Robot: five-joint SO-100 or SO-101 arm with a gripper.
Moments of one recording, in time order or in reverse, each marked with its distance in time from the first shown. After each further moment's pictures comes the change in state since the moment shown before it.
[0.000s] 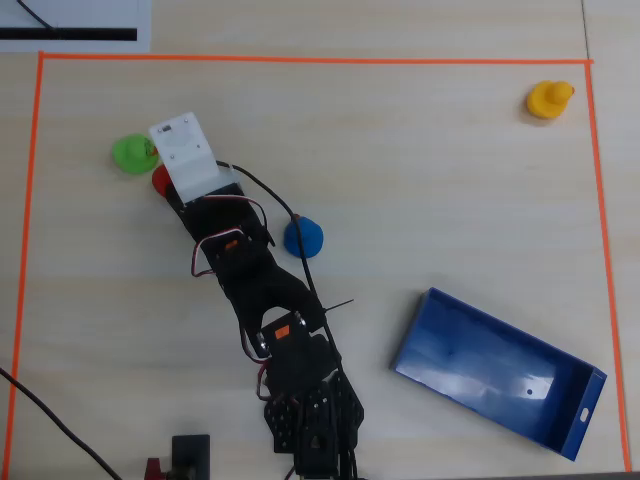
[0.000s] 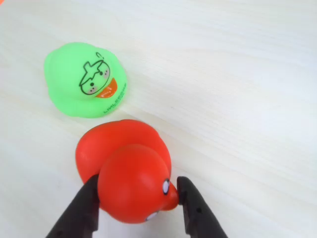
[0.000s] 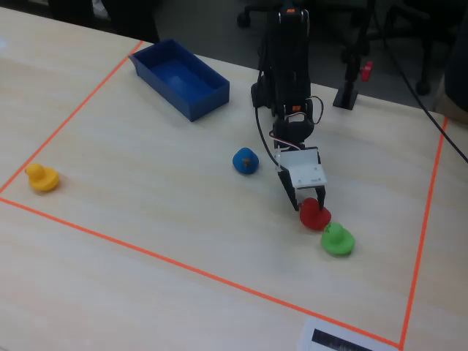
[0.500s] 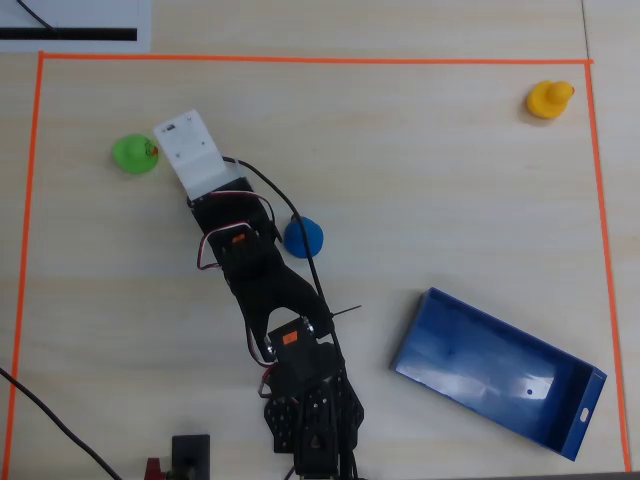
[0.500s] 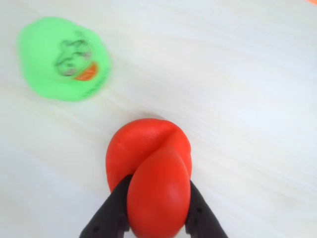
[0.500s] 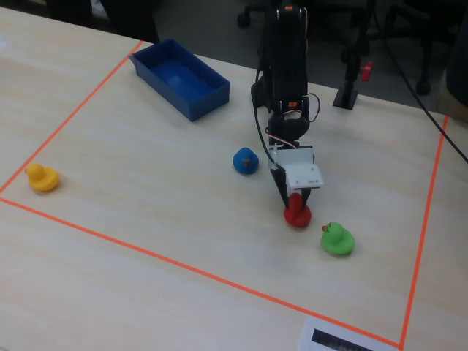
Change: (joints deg) arm 3.9 4.0 -0.6 7.7 -6.2
